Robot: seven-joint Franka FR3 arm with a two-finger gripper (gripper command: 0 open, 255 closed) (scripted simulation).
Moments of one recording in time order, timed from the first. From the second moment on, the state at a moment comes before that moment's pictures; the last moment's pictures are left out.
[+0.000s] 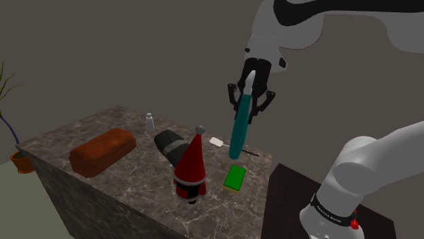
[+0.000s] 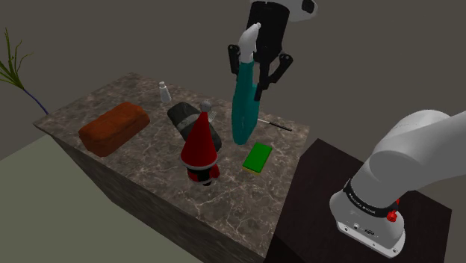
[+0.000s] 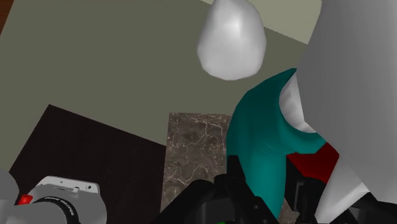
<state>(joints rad) -0.13 -0.64 0.28 -2.29 0.67 1.54 1.33</state>
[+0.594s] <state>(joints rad) -0.13 -0.57 0.27 -2.16 0.65 1.49 1.37</state>
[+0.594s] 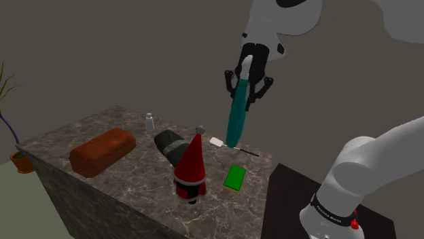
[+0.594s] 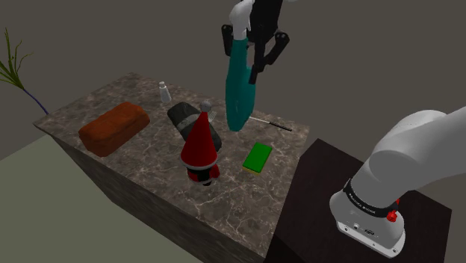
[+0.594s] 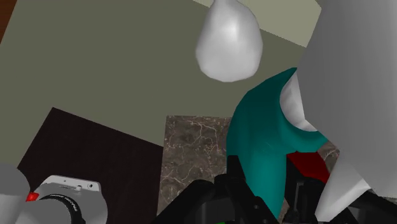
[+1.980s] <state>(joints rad) -0.11 0.27 0.41 -1.55 0.42 1.76 1.47</state>
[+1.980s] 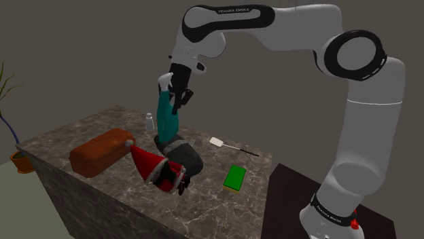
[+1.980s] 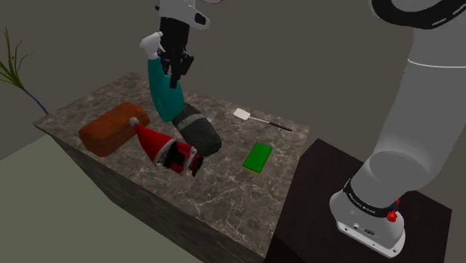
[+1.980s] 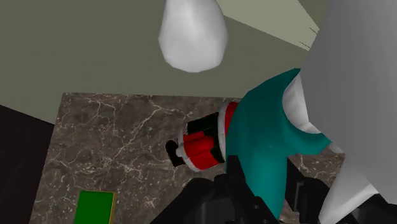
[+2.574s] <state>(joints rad) 0.00 0.69 0.38 -1.04 0.28 1.68 1.55</state>
